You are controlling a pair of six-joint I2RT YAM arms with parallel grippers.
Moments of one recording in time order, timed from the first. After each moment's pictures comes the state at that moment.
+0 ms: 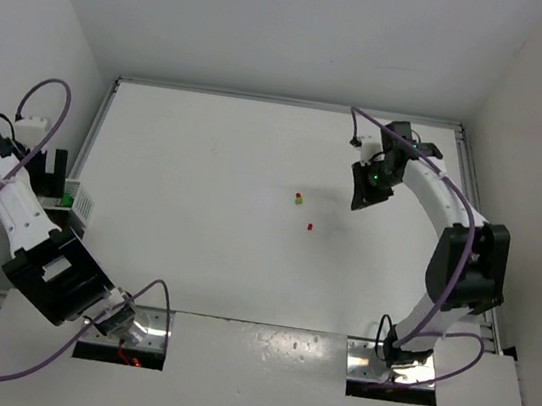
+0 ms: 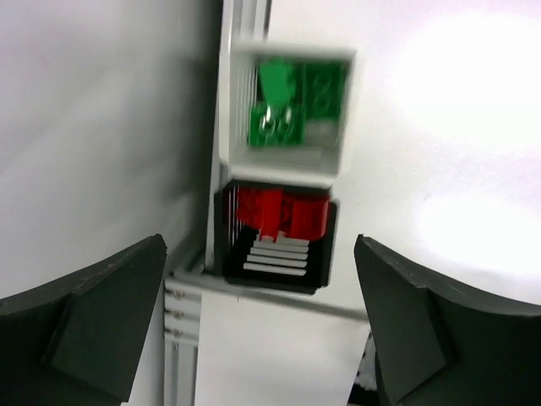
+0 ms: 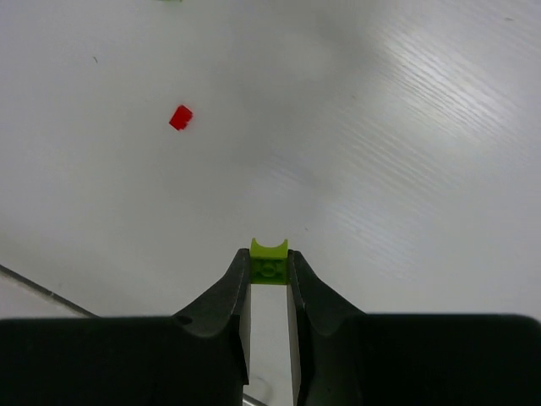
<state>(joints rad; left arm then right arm) 0.86 1.31 1.25 -0.97 0.21 0.67 0.17 1.77 1.38 -0.87 -0.29 -0.21</state>
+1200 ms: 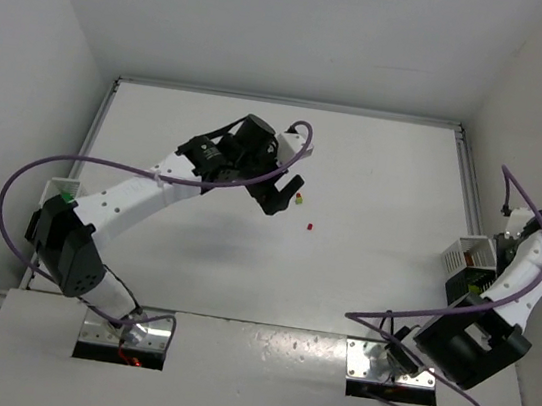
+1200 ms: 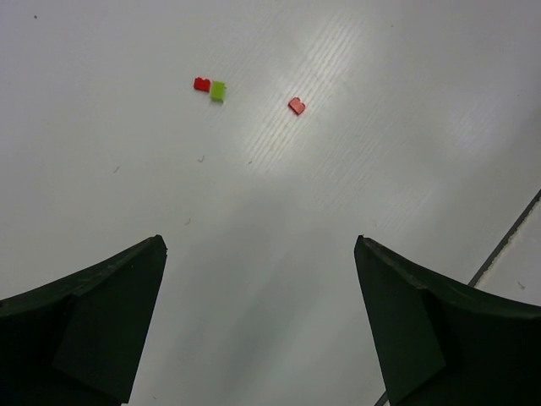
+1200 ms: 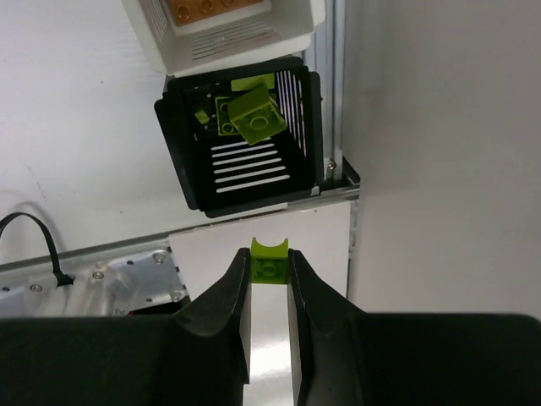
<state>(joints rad) -0.71 1.51 1.42 -0.64 0.15 0.11 -0.77 1.29 1.19 -1.14 0.04 -0.70</state>
